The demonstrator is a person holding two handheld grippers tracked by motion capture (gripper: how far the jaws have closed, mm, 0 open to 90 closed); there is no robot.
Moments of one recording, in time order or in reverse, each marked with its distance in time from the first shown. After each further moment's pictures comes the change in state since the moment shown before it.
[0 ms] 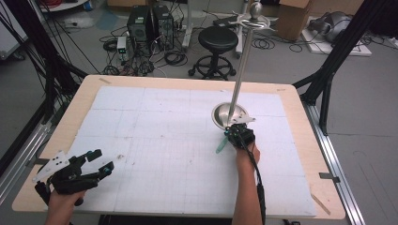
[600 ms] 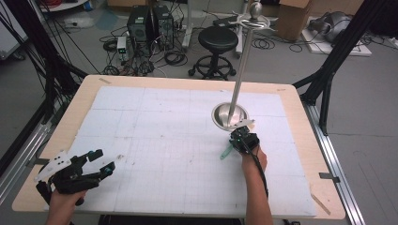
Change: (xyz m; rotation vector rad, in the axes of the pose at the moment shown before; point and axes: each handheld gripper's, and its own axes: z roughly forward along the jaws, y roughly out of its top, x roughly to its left) left arm 0.000 0.000 0.002 0.007 -0.001 0.004; right arm -0.002 -0.011 -0.020 0.145 0.003 -0.026
